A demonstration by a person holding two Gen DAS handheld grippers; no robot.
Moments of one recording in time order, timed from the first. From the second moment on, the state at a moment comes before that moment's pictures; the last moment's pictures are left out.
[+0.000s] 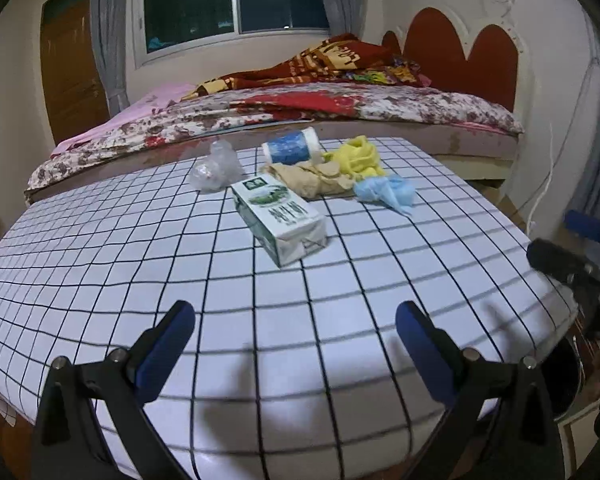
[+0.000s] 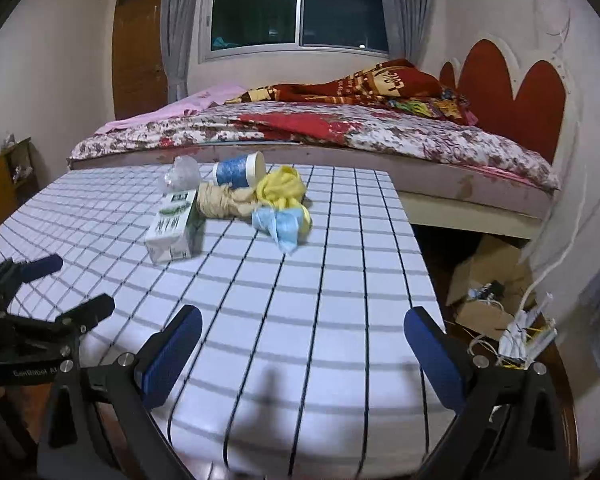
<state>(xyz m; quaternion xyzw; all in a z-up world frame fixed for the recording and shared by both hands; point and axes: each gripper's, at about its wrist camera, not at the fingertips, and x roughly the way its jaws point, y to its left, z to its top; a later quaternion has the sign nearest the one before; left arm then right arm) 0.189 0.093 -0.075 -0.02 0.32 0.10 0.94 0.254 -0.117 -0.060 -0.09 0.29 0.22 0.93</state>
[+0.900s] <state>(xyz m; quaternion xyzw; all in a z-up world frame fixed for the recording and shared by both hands) 0.327 0.130 -0.106 -0.10 0.40 0.11 0.90 0.414 -0.027 -0.112 -0.15 0.38 0.25 0.88</state>
